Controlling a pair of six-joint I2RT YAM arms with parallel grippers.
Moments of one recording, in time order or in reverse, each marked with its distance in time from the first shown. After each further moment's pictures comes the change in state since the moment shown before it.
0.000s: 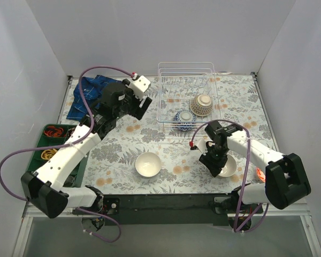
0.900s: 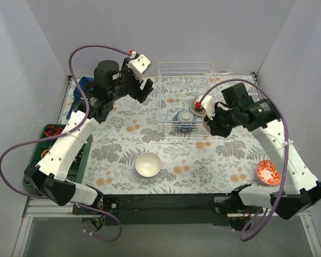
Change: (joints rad) left arm 0.060 0.102 0.314 -0.077 0.241 0.040; right arm 0.000 -0.113 0.672 -0.239 0.026 -0.034
